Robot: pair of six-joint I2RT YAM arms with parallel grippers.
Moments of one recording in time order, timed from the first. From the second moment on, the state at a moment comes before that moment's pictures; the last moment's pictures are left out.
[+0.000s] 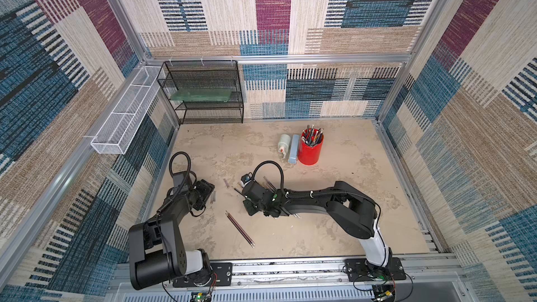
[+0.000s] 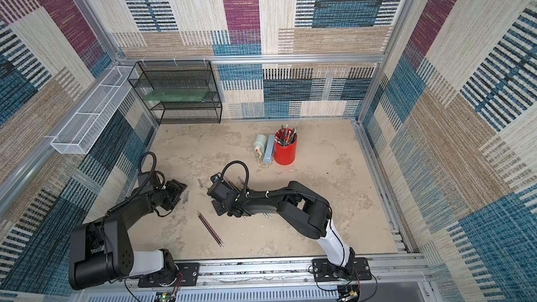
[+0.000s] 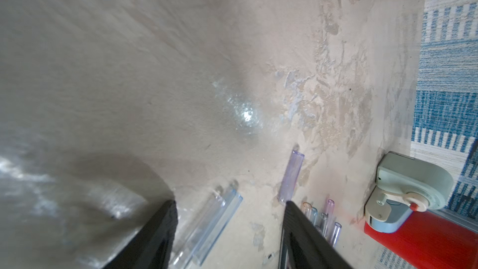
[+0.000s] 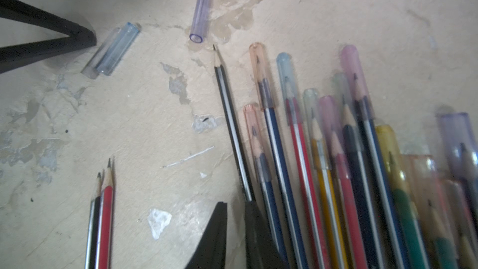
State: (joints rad) left arm 0.27 1.35 0.54 -0.20 0.34 -0.79; right arm 1.11 2.09 1.36 -0.14 0.19 0.44
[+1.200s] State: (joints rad) left arm 0.26 1.40 0.53 -0.13 0.52 -0.83; right arm 1.14 2.13 1.39 -0.17 0.19 0.46
